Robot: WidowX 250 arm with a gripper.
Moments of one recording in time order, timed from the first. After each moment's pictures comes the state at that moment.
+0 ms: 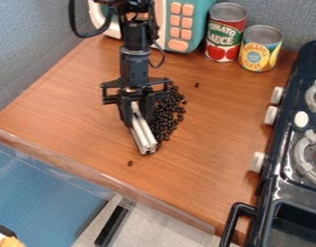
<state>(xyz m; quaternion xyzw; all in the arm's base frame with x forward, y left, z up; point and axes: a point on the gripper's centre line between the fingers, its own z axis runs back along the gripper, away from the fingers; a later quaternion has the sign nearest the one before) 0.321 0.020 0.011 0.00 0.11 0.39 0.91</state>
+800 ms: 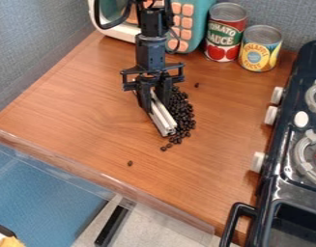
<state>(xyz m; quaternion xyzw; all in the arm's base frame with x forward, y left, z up) 0.361 0.015 0.010 -0.01 0.11 0.42 0.90</state>
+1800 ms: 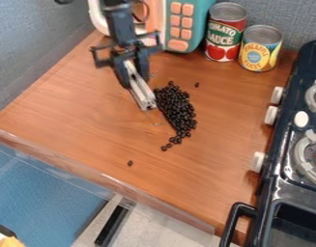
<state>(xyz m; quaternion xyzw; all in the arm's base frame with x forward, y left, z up) 0.339 0.052 0.065 -0.10 0.12 0.40 0.90</state>
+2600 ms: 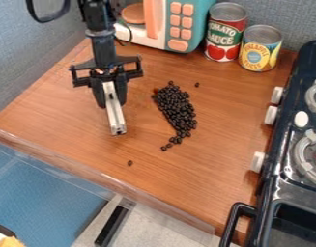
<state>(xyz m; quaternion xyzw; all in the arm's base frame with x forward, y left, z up) 0.318 0.075 0.032 -0.03 0.07 0.34 0.94</state>
